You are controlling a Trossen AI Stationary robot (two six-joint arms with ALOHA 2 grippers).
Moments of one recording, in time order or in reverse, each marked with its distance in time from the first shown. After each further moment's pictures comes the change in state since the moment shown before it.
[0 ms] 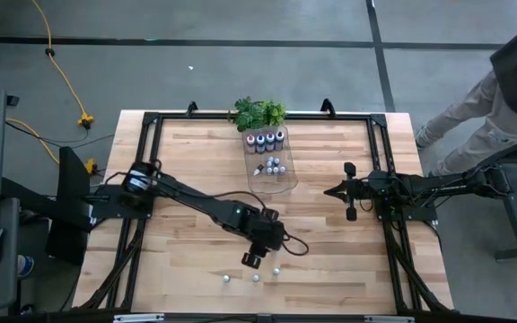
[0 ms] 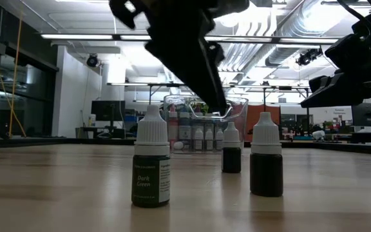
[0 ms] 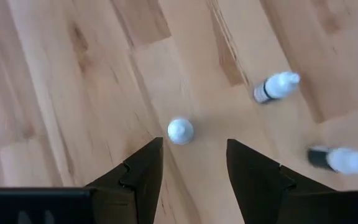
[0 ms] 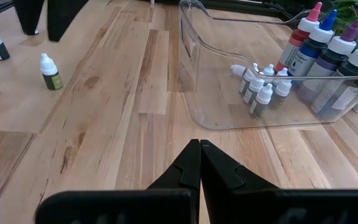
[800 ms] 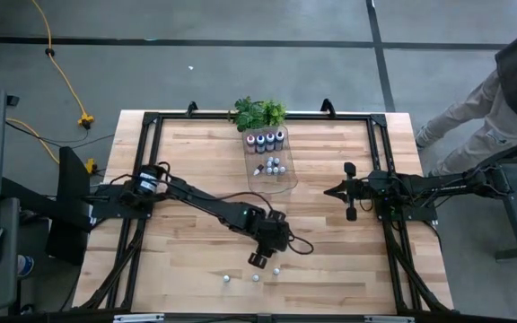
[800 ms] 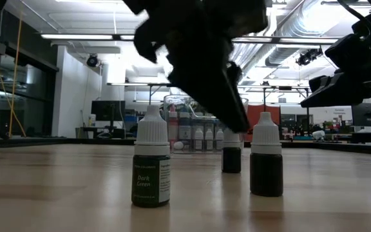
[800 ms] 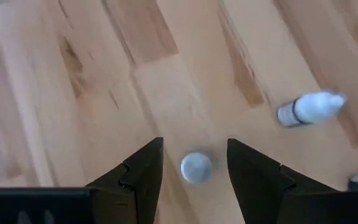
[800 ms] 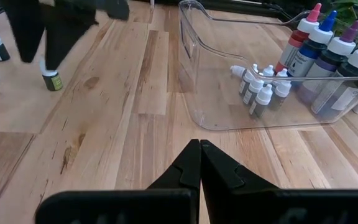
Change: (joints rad) left arm 0.026 0.083 0.003 0.121 0.021 0.056; right arm 0.000 0.000 0.000 0.004 0.000 0.000
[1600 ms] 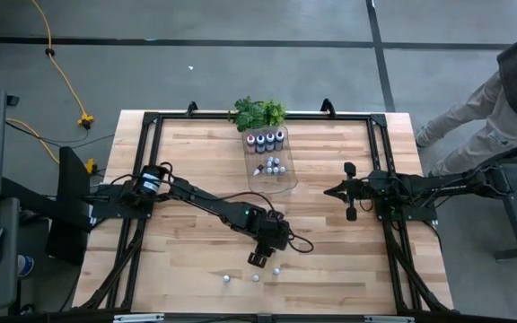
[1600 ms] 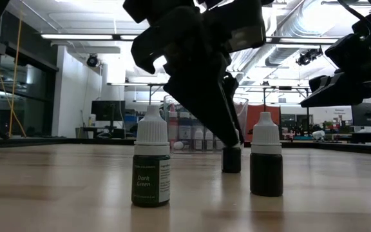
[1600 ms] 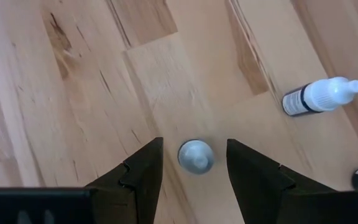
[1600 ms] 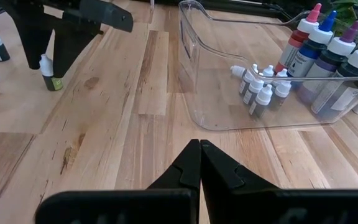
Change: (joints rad) left arm 0.008 0.020 -0.002 -0.012 0.029 -0.027; right arm 0.000 0.000 0.000 0.000 0.000 0.000
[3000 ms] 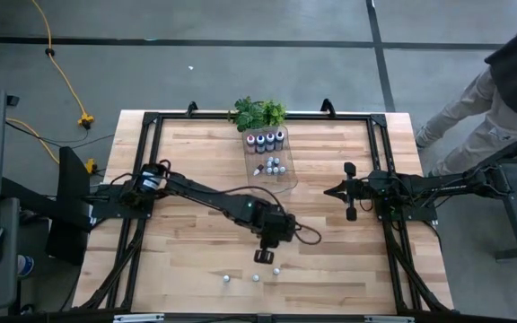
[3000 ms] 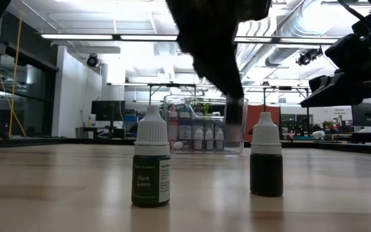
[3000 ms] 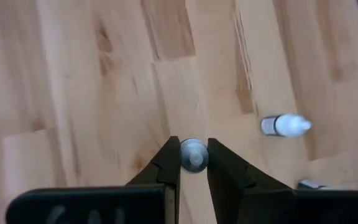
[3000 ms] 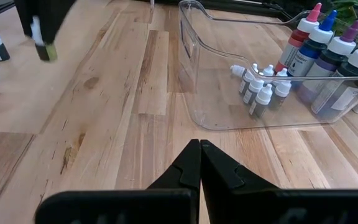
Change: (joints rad) left arm 0.021 -0.009 0.195 -0.250 0.002 -0.176; right arm 0.000 0.000 0.000 -0.001 0.000 0.000
